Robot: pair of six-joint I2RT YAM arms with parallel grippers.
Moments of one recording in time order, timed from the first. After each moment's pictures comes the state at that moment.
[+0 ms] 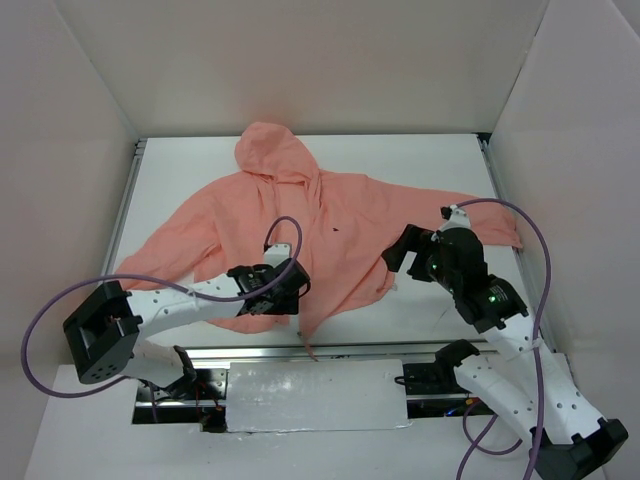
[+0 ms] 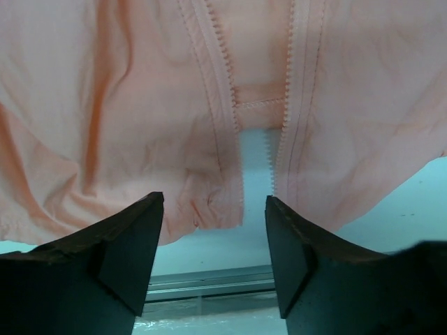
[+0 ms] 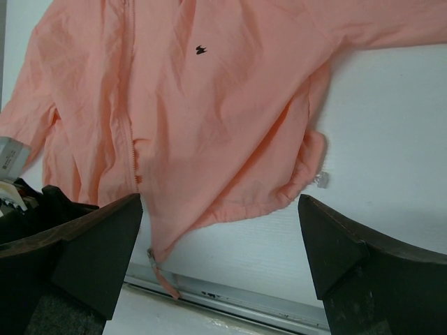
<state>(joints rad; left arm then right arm) -0.97 1.38 0.83 -0.62 -0.38 -0.90 0.41 0.68 0.76 -0.61 0.05 0.61</state>
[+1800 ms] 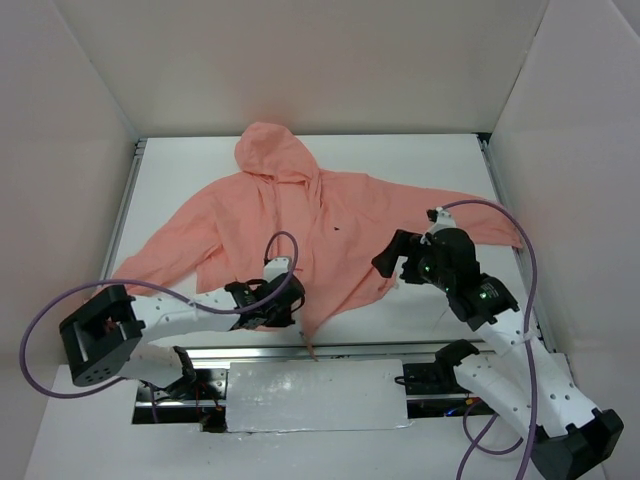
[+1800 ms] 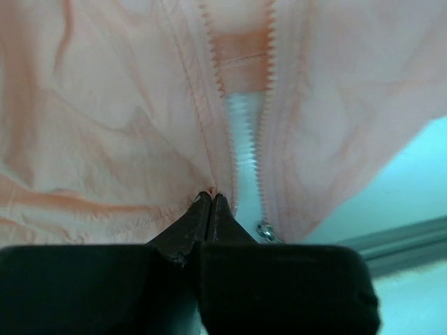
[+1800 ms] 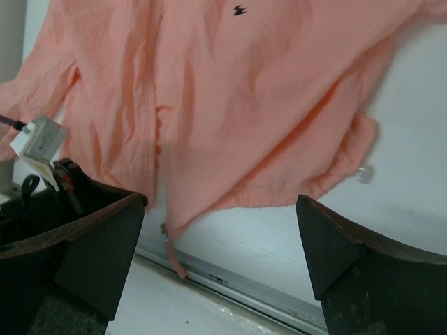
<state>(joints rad) -1.01 1.38 0.67 -0.38 -0.29 -0.96 0.41 0.70 0.70 -0.55 -0.06 0.59</state>
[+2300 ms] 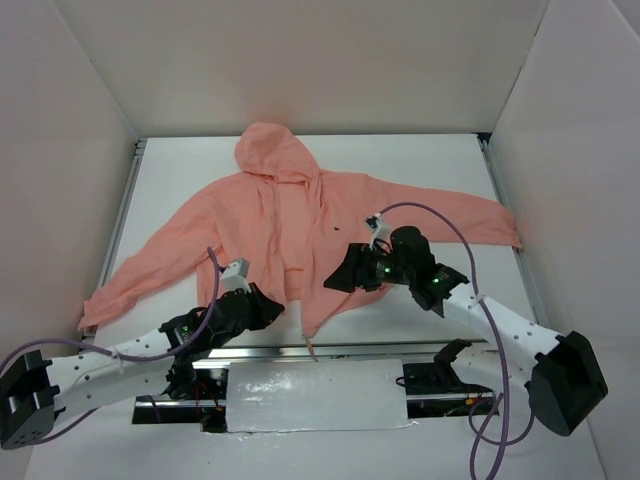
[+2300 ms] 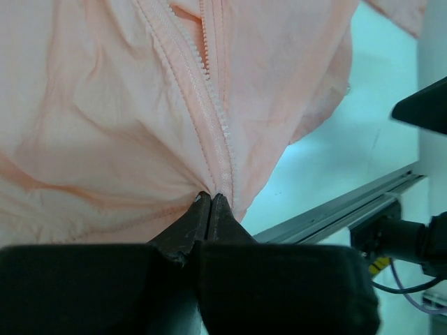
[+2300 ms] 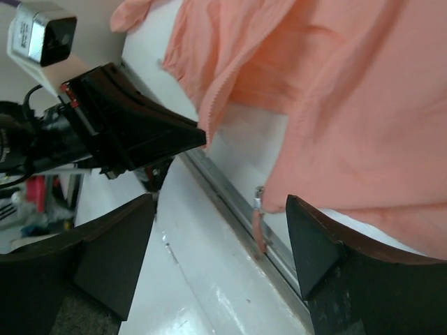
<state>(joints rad) -0.99 0.77 0.28 -0.05 -0.32 -1.04 0.58 1.00 0.57 -0.06 -0.50 0.68</state>
